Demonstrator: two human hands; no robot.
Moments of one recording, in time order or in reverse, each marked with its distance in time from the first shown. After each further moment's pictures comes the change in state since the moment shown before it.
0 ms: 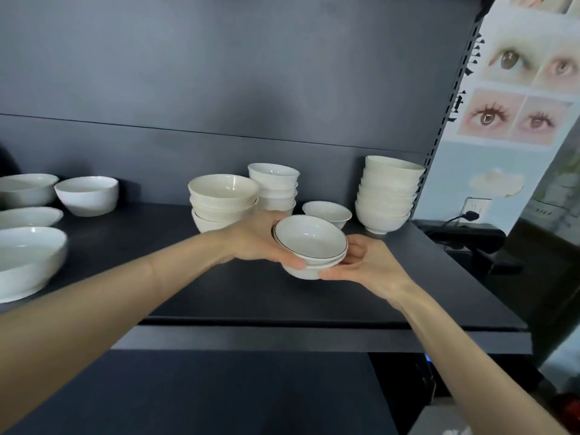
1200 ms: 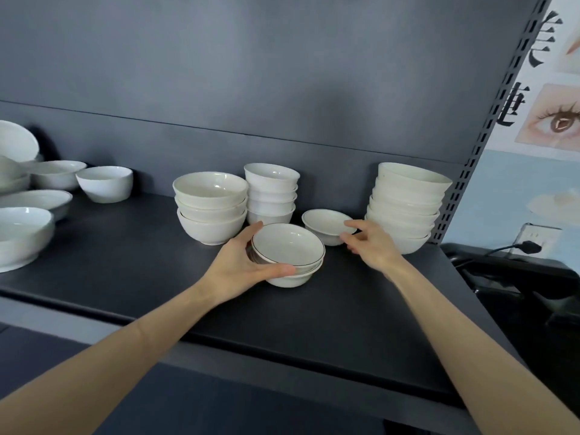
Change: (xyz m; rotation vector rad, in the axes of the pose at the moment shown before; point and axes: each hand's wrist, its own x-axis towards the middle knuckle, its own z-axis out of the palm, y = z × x) left_hand 0.031 -0.030 0.068 -0.181 0.588 -0.133; right_hand 0.141 0.061 -0.063 -0.314 -0.010 -0.061
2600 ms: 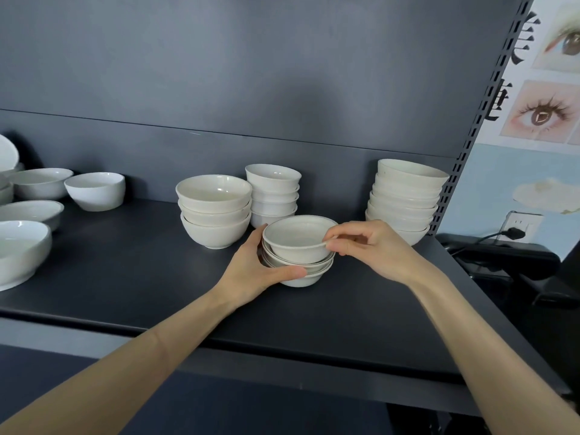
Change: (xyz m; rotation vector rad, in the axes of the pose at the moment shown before) left_hand 0.002 -0.010 -0.002 -0.188 -0.071 0.054; right_hand -0.070 -0.062 -0.006 0.133 -0.209 -0.370
